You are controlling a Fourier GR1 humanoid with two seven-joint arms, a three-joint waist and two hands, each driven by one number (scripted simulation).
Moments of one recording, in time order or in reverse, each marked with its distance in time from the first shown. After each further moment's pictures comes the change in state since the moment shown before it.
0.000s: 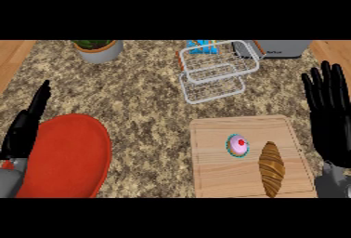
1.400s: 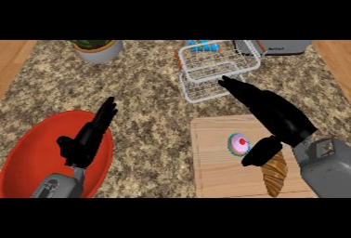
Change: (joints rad) left arm 0.019 -0.294 -0.106 -0.020 0.133 -0.174 0.016; right arm -0.368 -0.319 0.509 0.026 0.609 0.307 0.521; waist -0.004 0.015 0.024
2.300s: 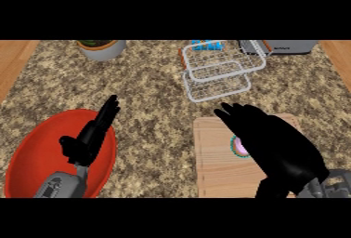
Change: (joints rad) left arm -0.007 -0.041 0.035 0.004 -0.043 -0.034 -0.010; right arm -0.035 0.016 0.084 -0.330 0.029 0.352 0.564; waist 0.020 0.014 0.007
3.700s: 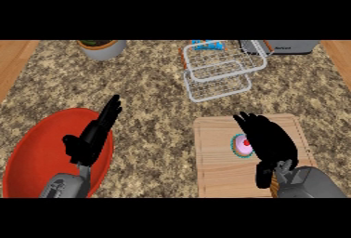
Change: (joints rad) left arm 0.019 -0.086 0.089 -0.037 -0.114 -0.067 0.062; right arm 0.255 0.148 -0.085 0.348 0.499 -0.033 -0.294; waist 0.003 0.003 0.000
